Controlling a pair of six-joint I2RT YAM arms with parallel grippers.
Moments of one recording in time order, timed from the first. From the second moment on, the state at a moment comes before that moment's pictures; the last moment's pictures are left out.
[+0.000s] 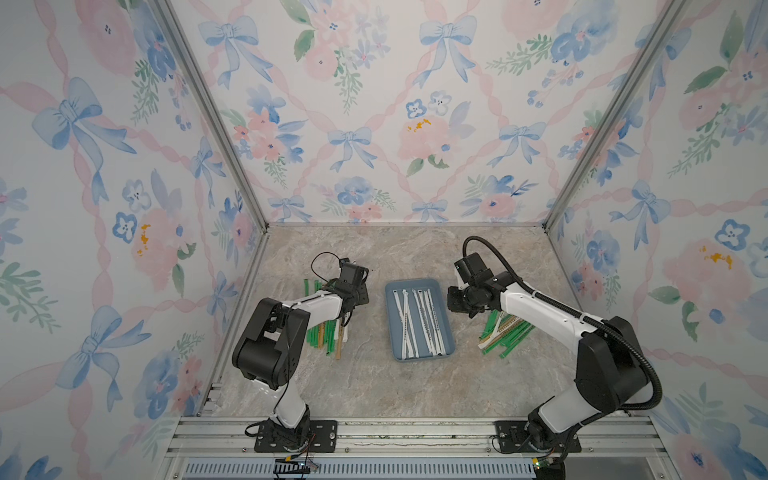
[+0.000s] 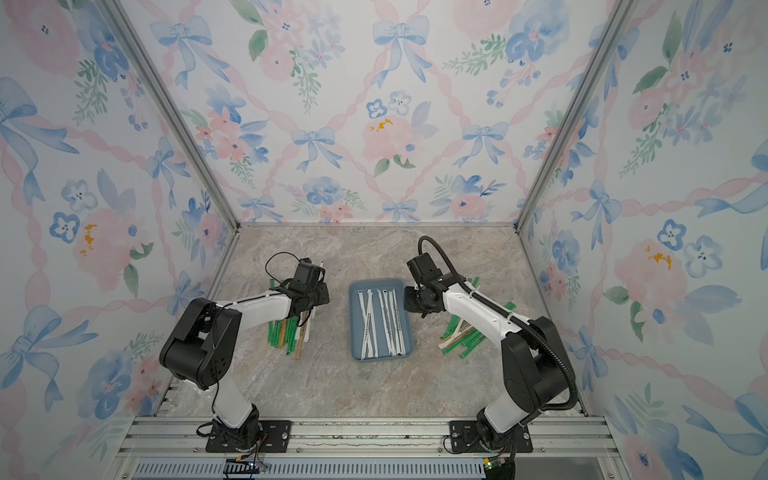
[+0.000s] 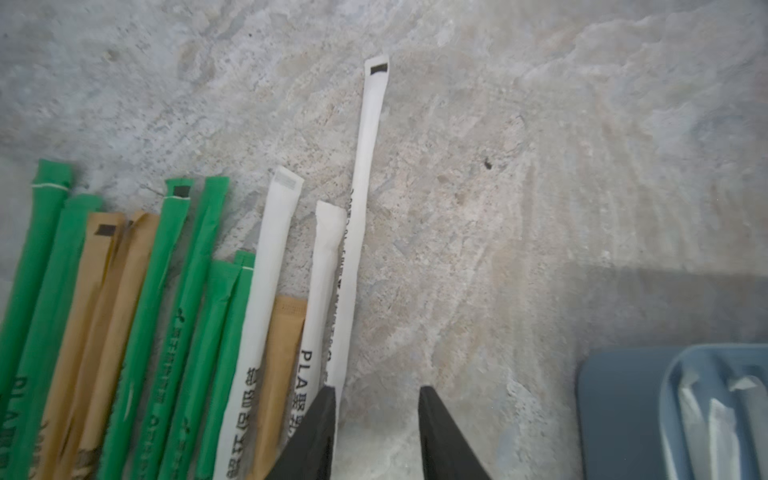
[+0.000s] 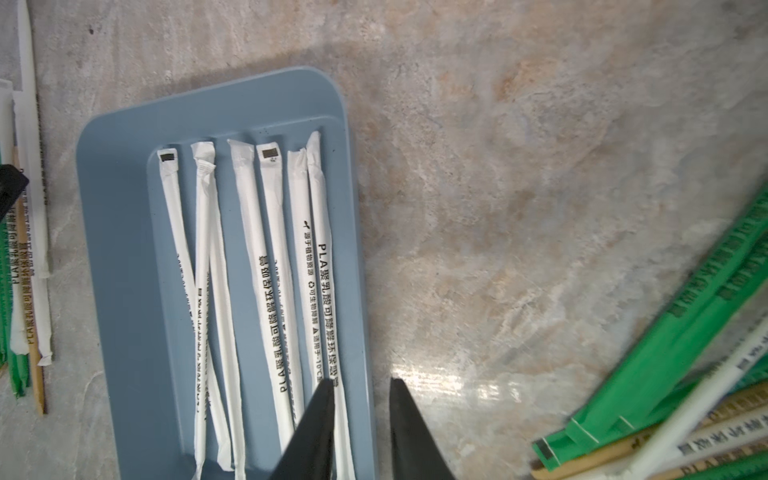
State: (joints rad) left arm -0.37 1.75 0.92 -0.09 -0.21 -0.49; right arm 0.51 1.60 1.14 -0.66 -0.01 0.51
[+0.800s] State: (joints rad) left arm -0.37 1.76 0.91 -0.09 -0.26 -0.46; right arm 0.47 1.57 1.09 -0.67 -0.01 0.49
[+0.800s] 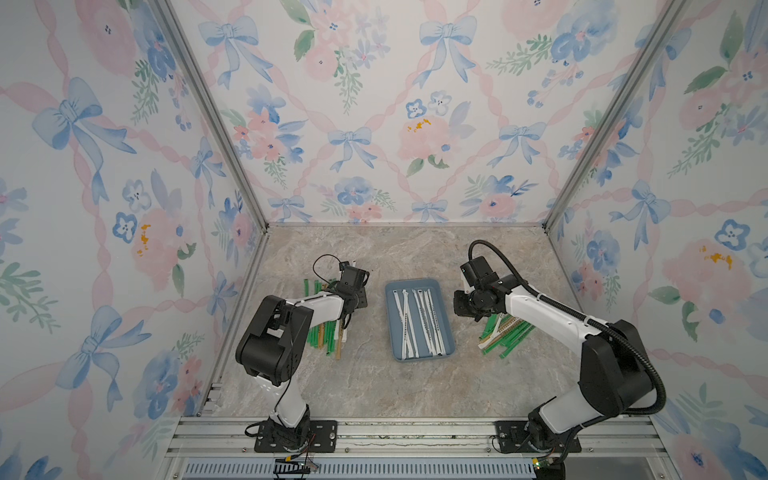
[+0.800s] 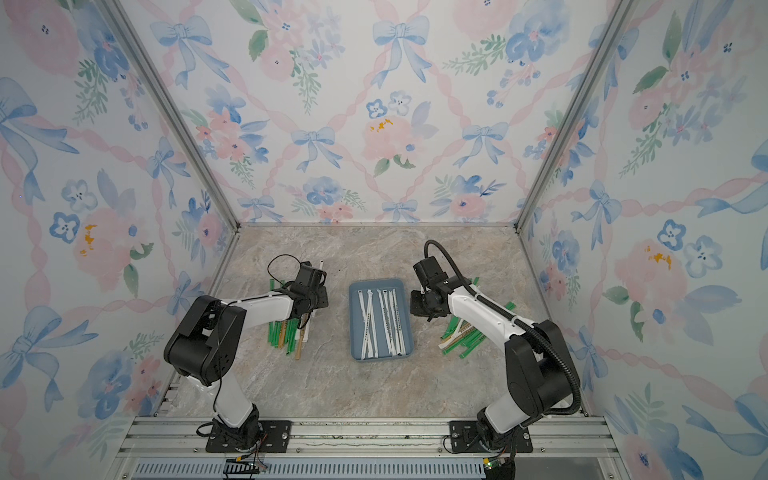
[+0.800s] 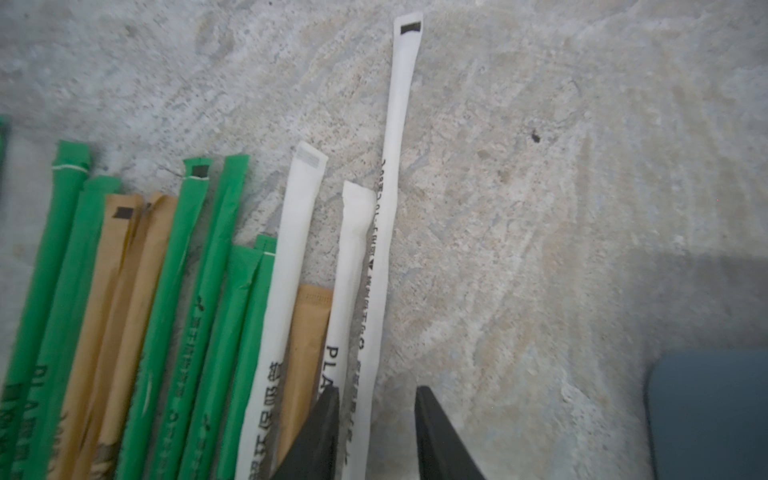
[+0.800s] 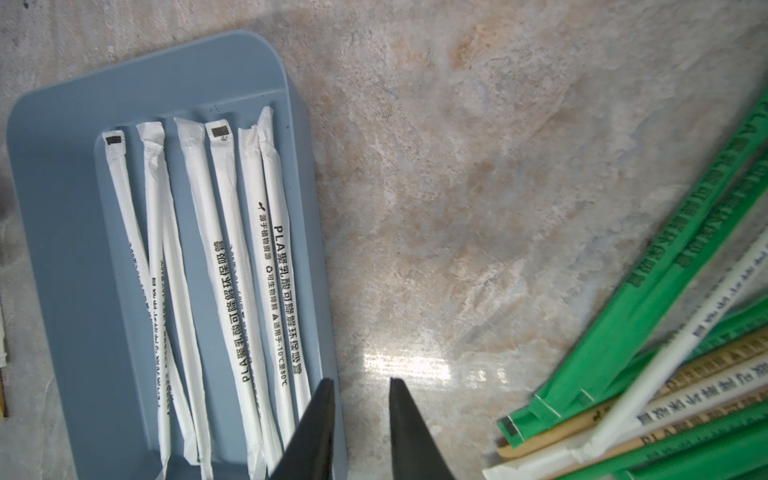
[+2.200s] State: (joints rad) left arm -0.51 1.63 0.86 -0.09 -0.19 -0.53; right arm 0.06 1.46 0.95 -0.70 0.02 0.46
